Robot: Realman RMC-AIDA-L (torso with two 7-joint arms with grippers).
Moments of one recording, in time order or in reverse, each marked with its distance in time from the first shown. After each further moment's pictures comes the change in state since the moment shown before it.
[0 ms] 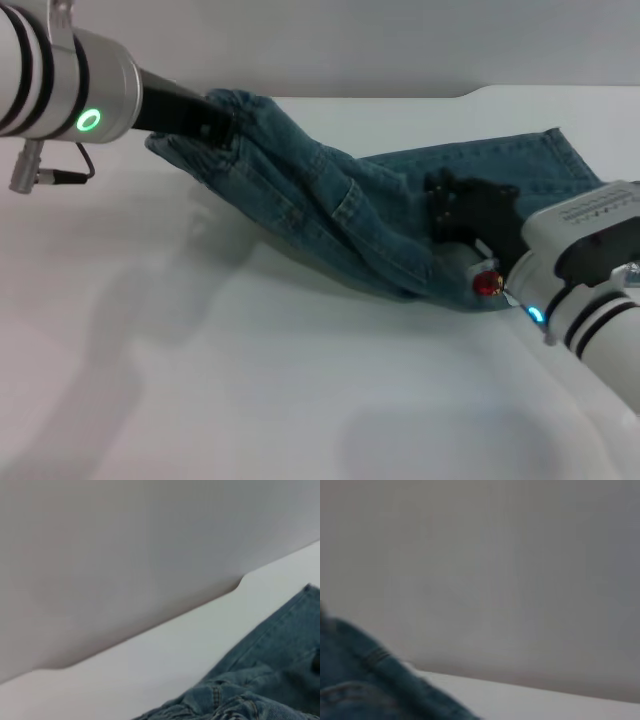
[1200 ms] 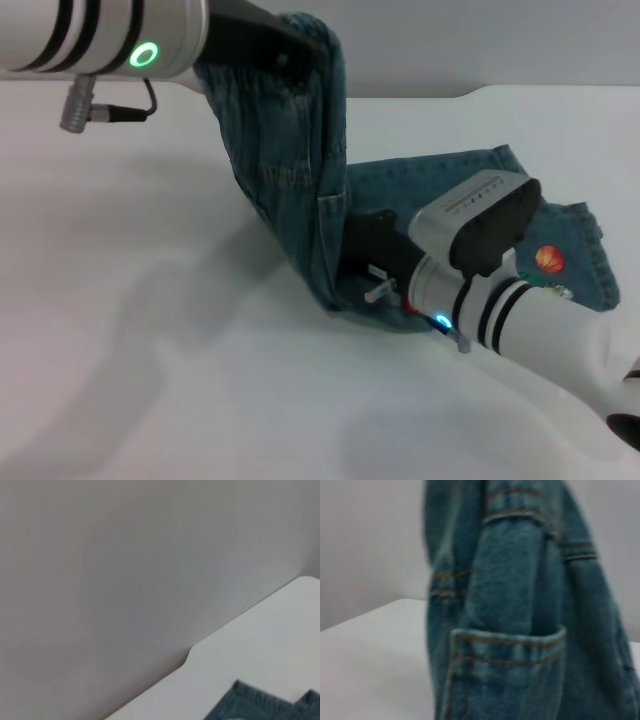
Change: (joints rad) left arm -0.090 -0.003 0.018 -0.086 -0.055 0.023 0.012; right arm 0.194 0.001 -0.258 0.024 0.001 0.145 0.248
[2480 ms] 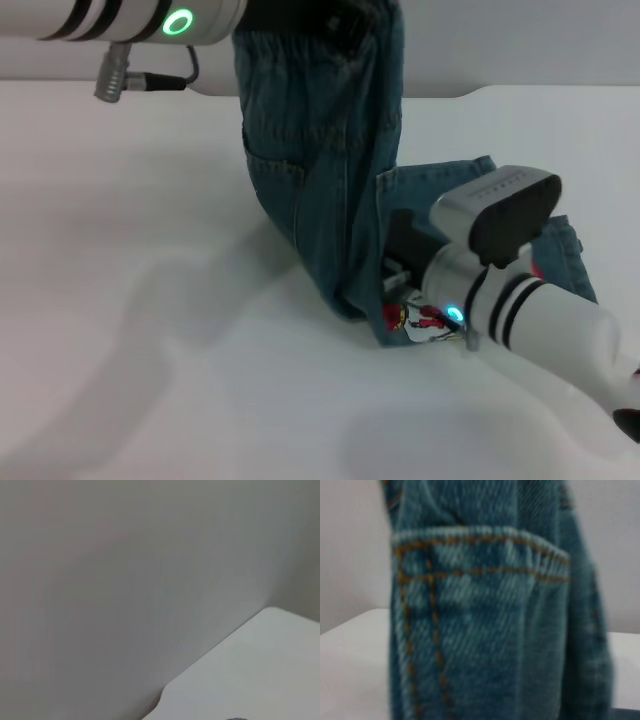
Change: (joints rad) left arm -0.028 0.000 -0.005 -0.005 -0.075 0.063 0.050; right arm -0.013 0.000 0.046 -0.026 -0.006 0.009 0.076
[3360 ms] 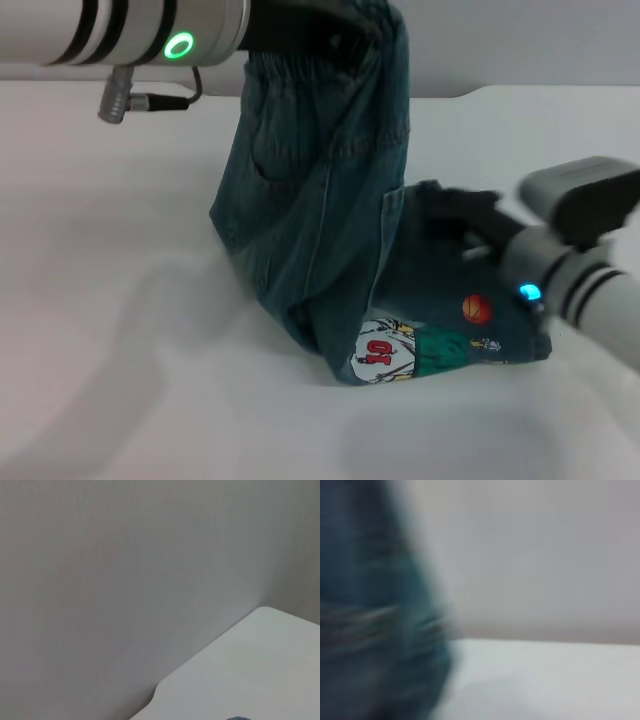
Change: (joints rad) left arm 0.042 0.002 0.025 0.008 -0.024 0.039 0.014; right arm -0.034 -0.016 0.133 -0.146 0.001 -0.068 0.006
